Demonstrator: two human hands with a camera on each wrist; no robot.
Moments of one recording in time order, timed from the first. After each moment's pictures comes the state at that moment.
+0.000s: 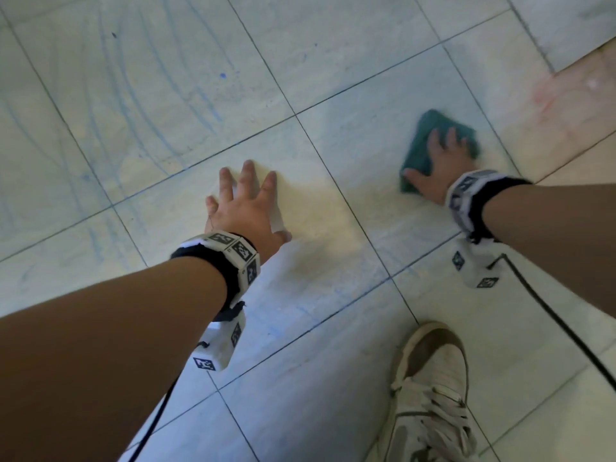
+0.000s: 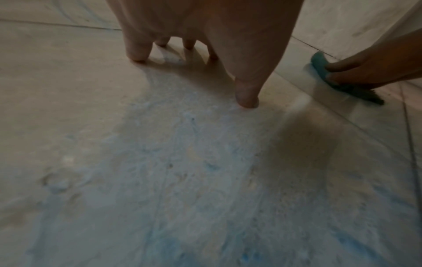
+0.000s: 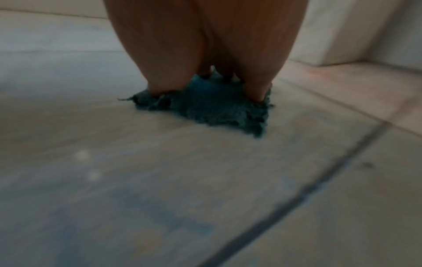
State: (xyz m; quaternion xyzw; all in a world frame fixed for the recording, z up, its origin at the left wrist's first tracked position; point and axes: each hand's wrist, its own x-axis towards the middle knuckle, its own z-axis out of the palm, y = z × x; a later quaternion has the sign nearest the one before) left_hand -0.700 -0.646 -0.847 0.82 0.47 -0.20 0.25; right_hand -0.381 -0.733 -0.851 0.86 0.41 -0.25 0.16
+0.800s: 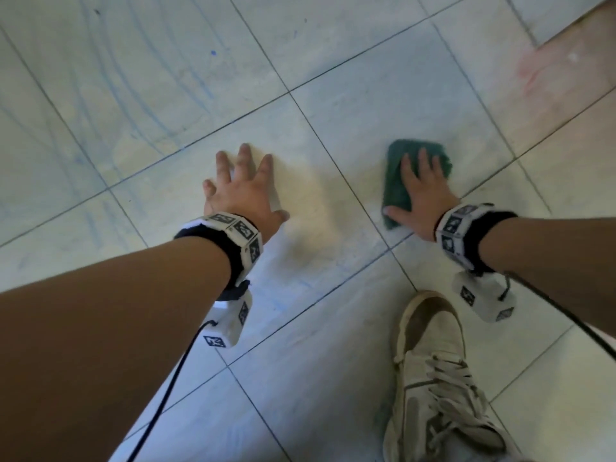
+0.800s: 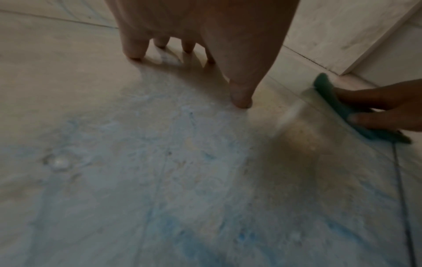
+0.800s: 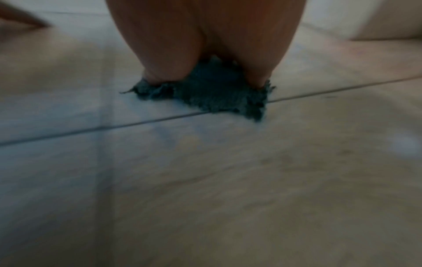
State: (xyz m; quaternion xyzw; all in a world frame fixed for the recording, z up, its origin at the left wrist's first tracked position) left_hand -0.707 -0.649 -0.849 0.83 0.46 -0.19 0.23; right_hand -0.447 -0.798 -0.843 0.82 0.47 -0.27 0.17
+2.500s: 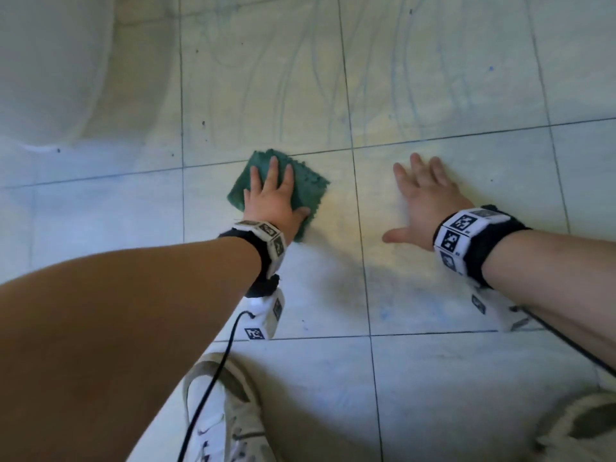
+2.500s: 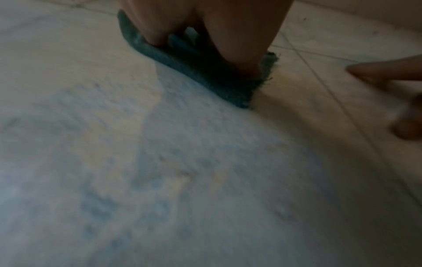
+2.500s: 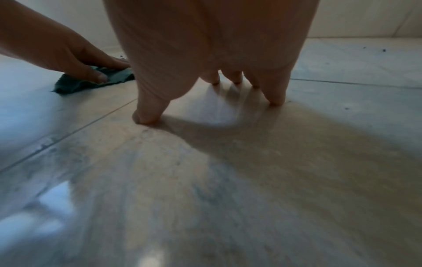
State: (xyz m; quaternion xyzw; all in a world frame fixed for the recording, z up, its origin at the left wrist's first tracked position) left_hand -0.961 -0.642 -0.845 0.67 0.67 -0.17 0.27; right_hand -0.703 -0.655 -0.836 0.63 0.69 -0.28 0.22
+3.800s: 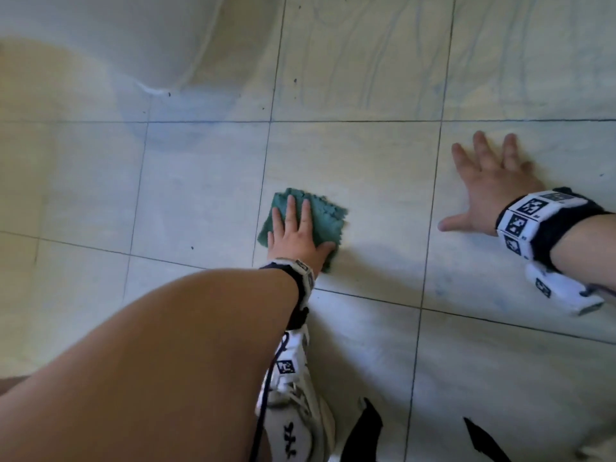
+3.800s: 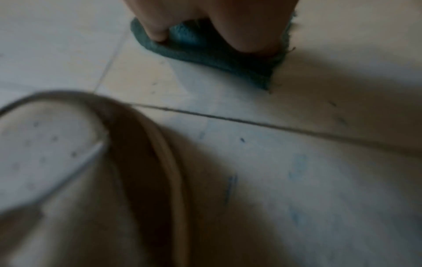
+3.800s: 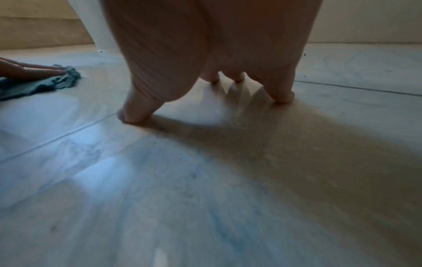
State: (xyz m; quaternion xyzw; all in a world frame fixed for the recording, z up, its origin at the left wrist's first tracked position) left_hand -1.016 -0.774 -0.837 0.53 0.77 -0.19 0.30; right_hand -0.734 -0.653 -0.826 0.57 0.73 -0.25 0.27
